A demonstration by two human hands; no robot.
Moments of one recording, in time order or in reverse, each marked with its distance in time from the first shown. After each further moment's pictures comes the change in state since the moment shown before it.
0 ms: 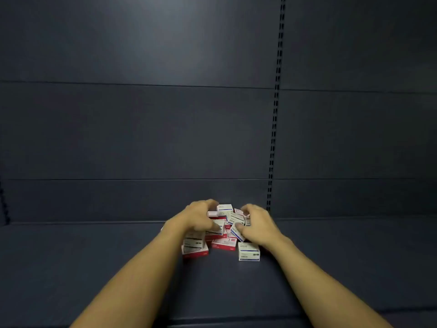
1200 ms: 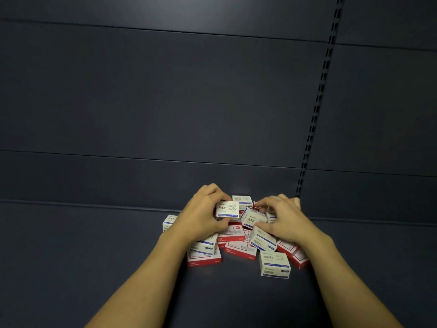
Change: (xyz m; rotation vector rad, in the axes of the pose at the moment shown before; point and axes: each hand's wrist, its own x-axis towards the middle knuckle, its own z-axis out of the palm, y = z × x) left_hand 0.039 -0.048 0.031 0.009 0.365 0.320; right_hand 0.069 0.047 0.023 -0.184 -0.102 -0.163
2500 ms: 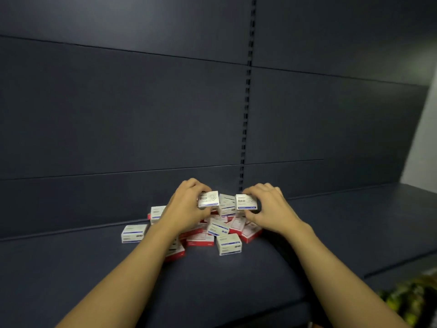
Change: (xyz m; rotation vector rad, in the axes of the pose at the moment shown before) left_hand 0.015 0.050 0.002 -0.057 0.033 0.140; right_hand -0.086 -0.005 -0.064 -0.123 0.223 0.073
